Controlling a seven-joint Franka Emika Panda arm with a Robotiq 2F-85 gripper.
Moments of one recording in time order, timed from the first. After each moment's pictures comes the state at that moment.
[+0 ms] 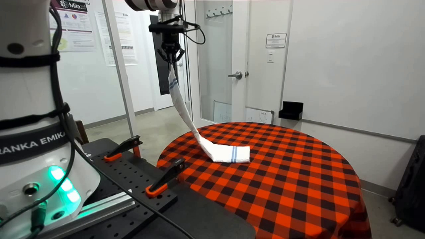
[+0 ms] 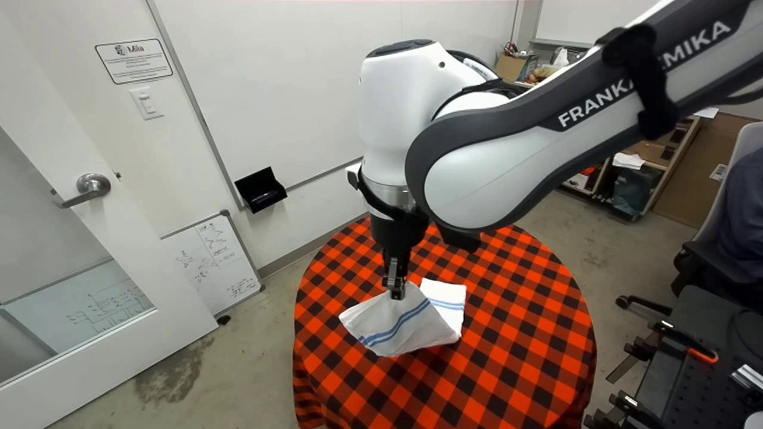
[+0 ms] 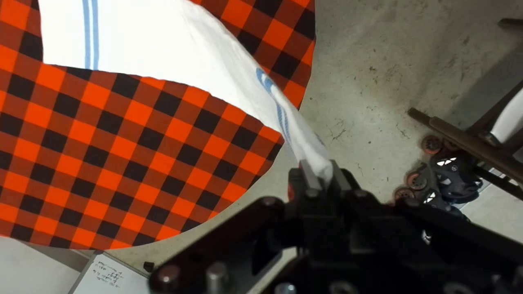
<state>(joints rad) 0.22 0.27 0.26 -1.97 -0.03 2.27 -0.15</state>
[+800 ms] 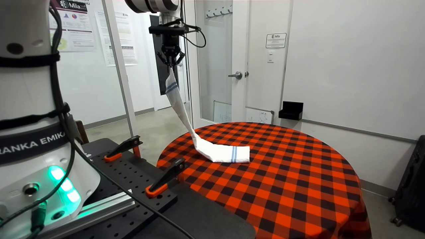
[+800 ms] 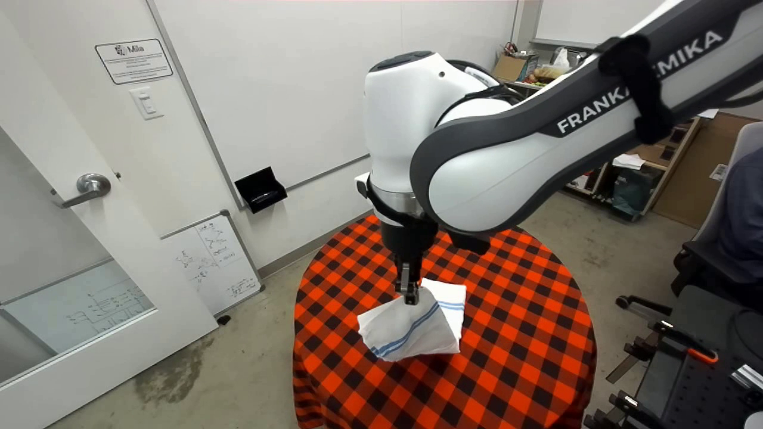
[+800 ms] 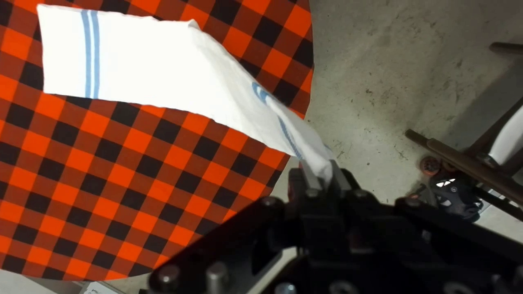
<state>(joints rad) 0.22 0.27 0.26 -1.99 -0.03 2.22 -0.16</state>
